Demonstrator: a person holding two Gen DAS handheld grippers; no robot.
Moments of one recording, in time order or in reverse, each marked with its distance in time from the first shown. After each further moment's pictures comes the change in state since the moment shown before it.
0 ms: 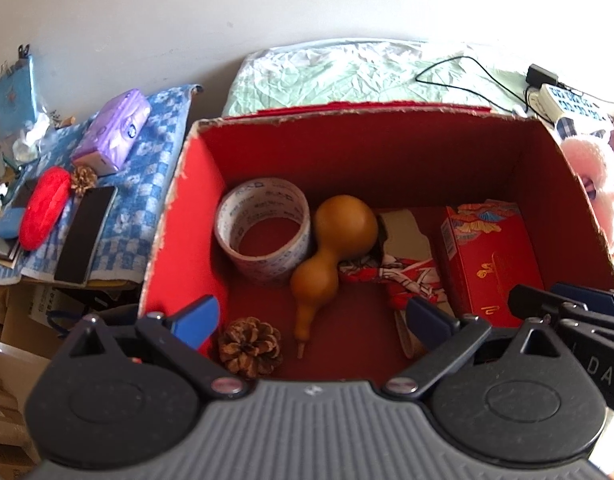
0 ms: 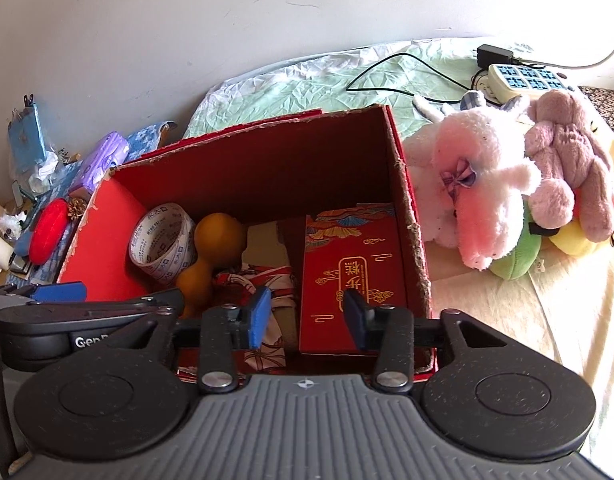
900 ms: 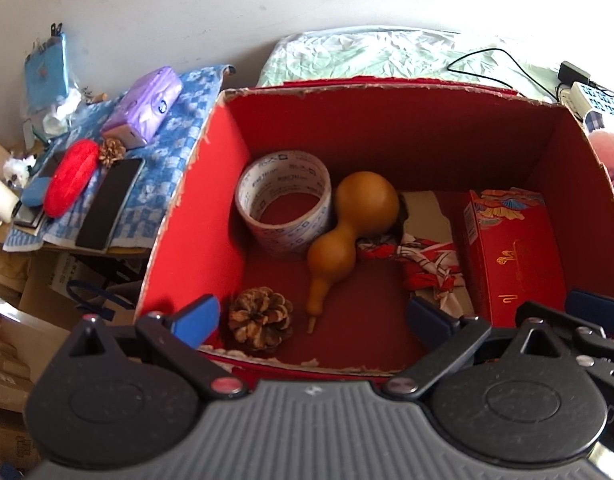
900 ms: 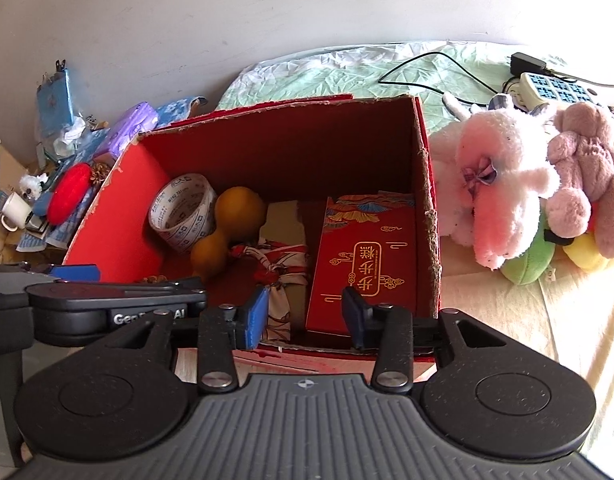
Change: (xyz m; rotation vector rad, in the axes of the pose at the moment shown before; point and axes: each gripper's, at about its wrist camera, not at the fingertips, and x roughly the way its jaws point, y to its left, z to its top) left arm 0.002 -0.008 -0.012 -0.065 0.022 0.100; right arm -0.006 -0.002 -0.006 -0.106 0.049 0.081
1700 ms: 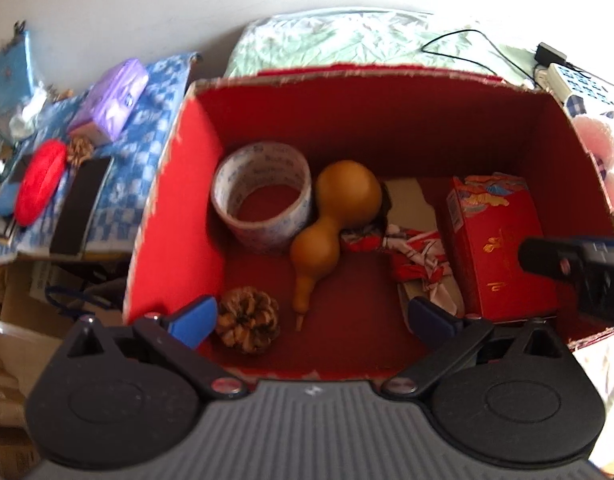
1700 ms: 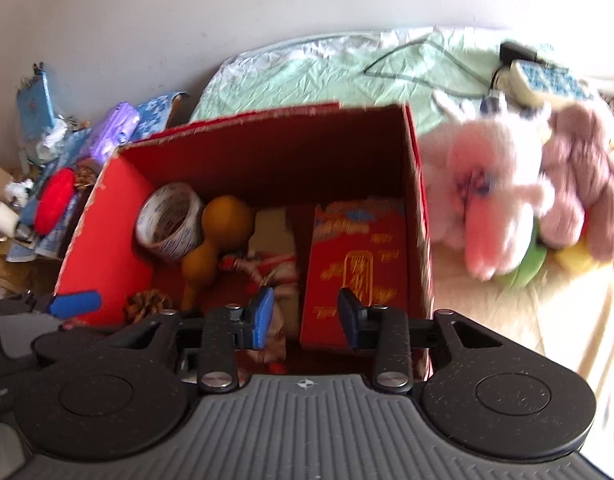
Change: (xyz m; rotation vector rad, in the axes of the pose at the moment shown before) left arm 0.007 0.011 0.014 0.064 0.057 -0.098; right arm 0.007 0.005 0.036 0.052 0.056 -0.072
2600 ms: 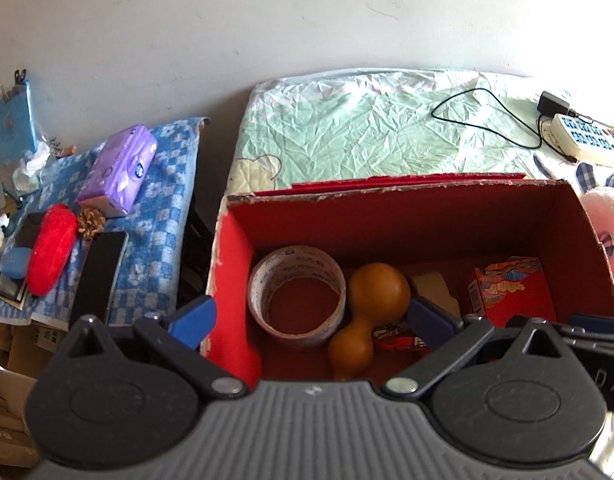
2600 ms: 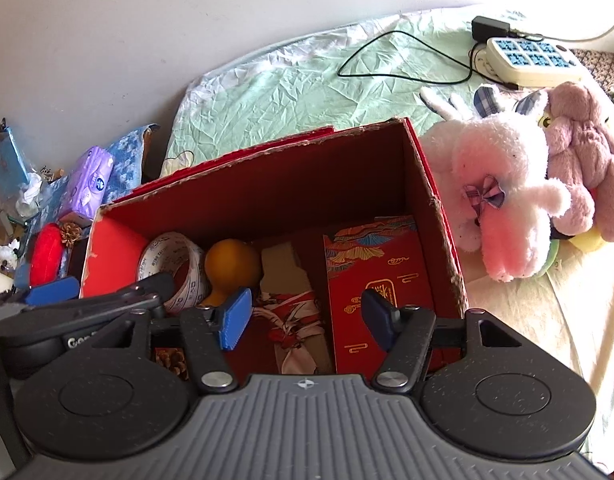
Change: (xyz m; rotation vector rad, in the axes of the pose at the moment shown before) left arm -0.012 0.031 0.046 0.020 -0.137 -0.007; right arm 0.010 0.012 0.015 0.177 -0.007 -0.019
